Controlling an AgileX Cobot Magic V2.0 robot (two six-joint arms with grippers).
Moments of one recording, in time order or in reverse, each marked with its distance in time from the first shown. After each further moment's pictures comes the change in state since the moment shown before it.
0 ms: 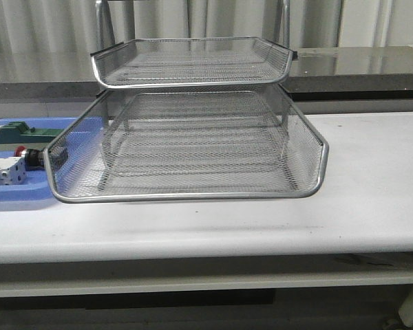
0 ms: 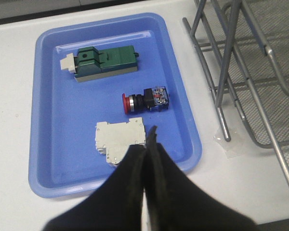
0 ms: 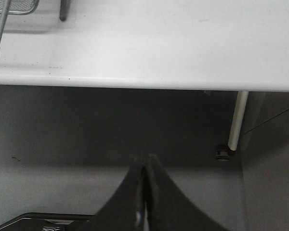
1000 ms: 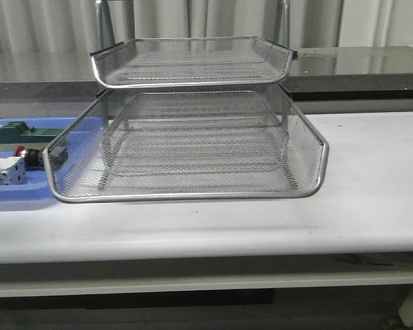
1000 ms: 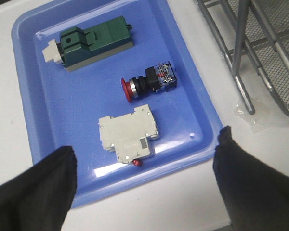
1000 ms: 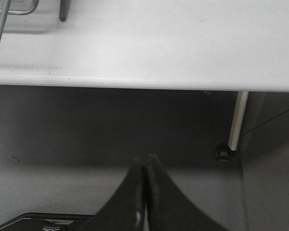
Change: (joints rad) left arm 0.000 0.202 -0.140 0.022 0.085 0.171; right arm 0.000 0.000 0.000 0.000 0.000 0.000
